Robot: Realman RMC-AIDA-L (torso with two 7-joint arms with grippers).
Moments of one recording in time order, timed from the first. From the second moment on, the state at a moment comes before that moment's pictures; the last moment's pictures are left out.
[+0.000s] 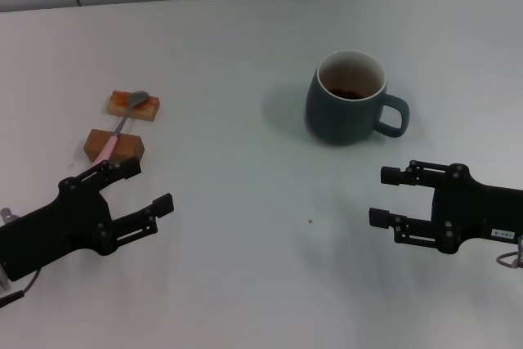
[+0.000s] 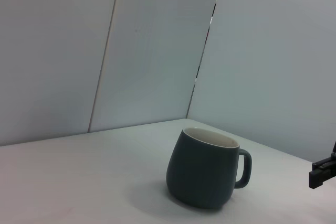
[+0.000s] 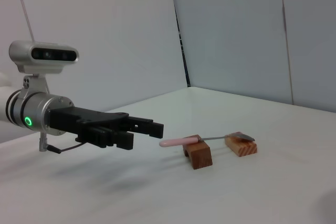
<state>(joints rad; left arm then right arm) -0.20 -2.00 1.28 0.43 1.21 1.44 -0.98 0.35 2.02 -0.84 -0.46 -1.80 -1.59 1.01</state>
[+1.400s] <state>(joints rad) -0.20 -2.00 1.28 0.44 1.21 1.44 -0.98 0.35 2.03 -0.76 -0.46 -1.79 -1.58 1.01</state>
